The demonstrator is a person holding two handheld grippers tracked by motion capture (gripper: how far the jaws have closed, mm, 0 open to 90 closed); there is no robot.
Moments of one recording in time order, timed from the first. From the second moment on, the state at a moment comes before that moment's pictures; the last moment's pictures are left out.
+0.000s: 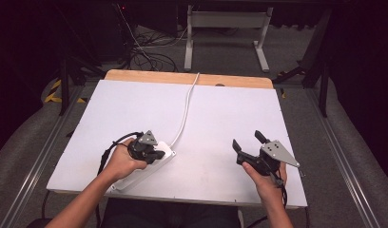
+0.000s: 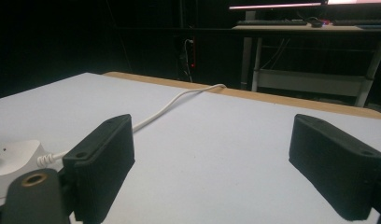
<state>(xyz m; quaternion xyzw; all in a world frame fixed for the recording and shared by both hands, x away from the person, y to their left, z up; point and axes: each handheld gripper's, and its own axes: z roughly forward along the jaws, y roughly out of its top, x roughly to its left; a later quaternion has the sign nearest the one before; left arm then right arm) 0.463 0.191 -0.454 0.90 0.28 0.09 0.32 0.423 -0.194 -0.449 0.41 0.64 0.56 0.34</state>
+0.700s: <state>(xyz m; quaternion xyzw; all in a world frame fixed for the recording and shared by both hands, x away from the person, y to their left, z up) 0.461 0.189 -0.453 0.90 0.27 0.11 0.31 0.423 -0.195 -0.450 0.41 0.64 0.56 0.34</state>
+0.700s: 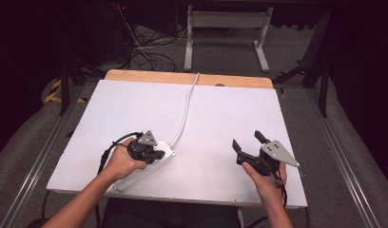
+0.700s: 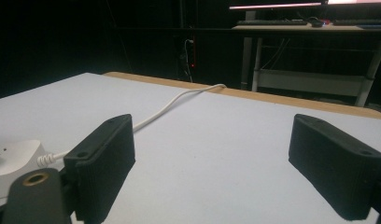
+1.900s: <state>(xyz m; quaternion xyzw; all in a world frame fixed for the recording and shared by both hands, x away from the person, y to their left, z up) 0.412 0.354 -0.399 0.63 0.44 0.30 0.57 0.420 -0.194 -0.445 0.40 0.63 0.57 0.35</state>
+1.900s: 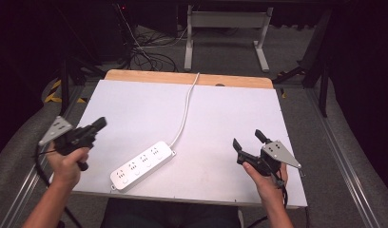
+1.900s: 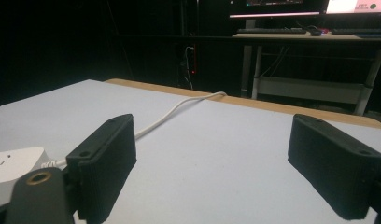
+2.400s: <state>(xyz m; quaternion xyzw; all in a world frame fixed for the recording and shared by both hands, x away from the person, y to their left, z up) 0.399 0.382 -0.406 0.57 0.49 0.38 0.54 0.420 -0.195 -0.445 0.40 0.63 0.57 0.35</state>
